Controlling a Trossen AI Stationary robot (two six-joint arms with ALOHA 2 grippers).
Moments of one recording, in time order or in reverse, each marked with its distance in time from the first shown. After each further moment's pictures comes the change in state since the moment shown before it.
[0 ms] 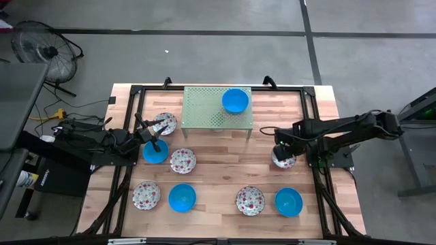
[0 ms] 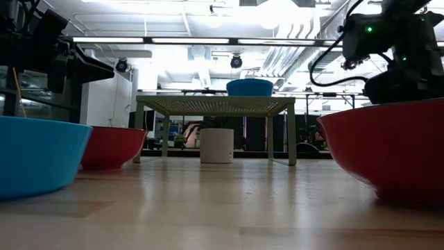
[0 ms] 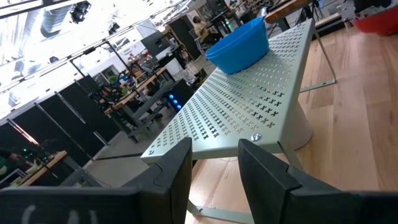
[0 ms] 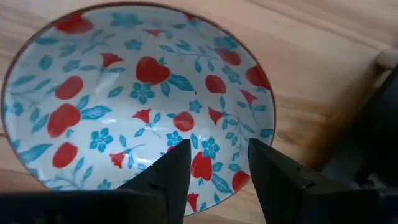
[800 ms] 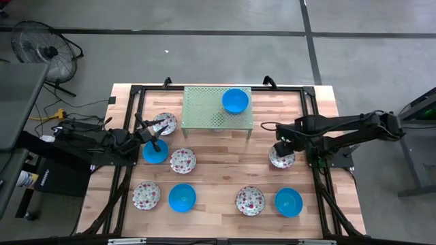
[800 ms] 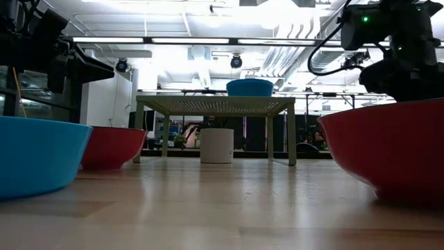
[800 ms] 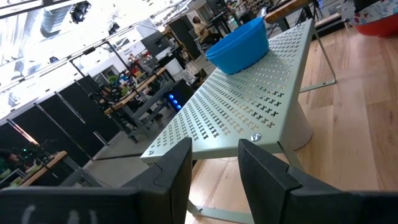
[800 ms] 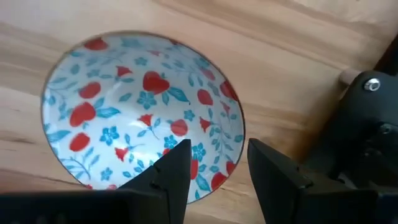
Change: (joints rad) left arm 0.000 0.000 0.000 0.000 0.000 0.000; right arm -0.048 -0.034 0.074 -0.105 0.069 -0.039
